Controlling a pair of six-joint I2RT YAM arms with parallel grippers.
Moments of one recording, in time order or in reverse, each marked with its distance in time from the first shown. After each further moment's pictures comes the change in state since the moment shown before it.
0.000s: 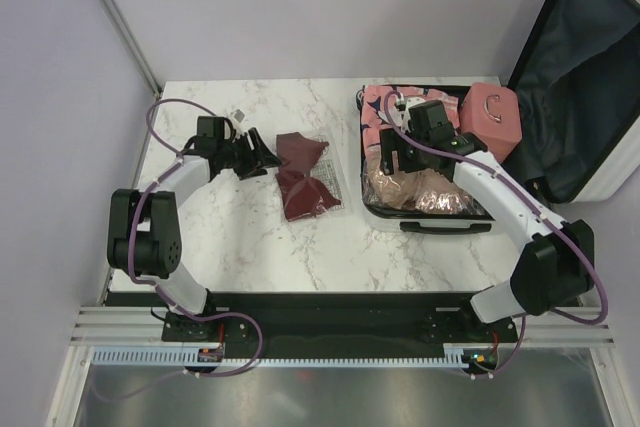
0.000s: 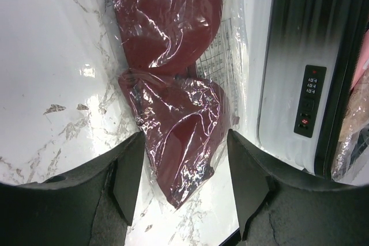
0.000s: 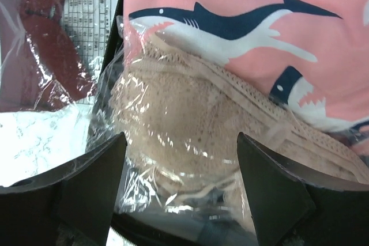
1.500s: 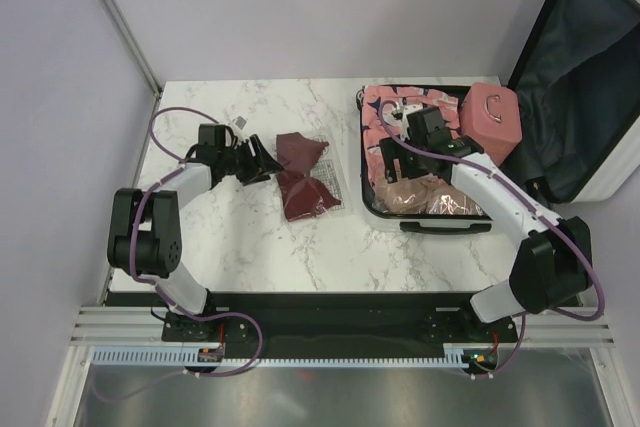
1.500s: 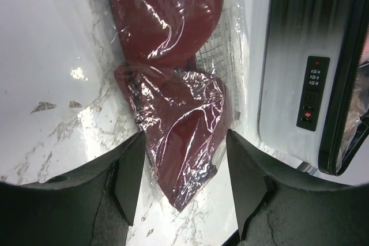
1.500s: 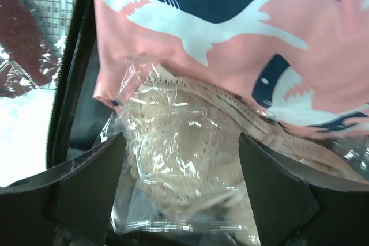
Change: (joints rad) left arm 0.000 0.003 -0.089 0.103 0.040 -0.019; right arm 0.000 0.041 -0.050 0.020 0.044 -0.080
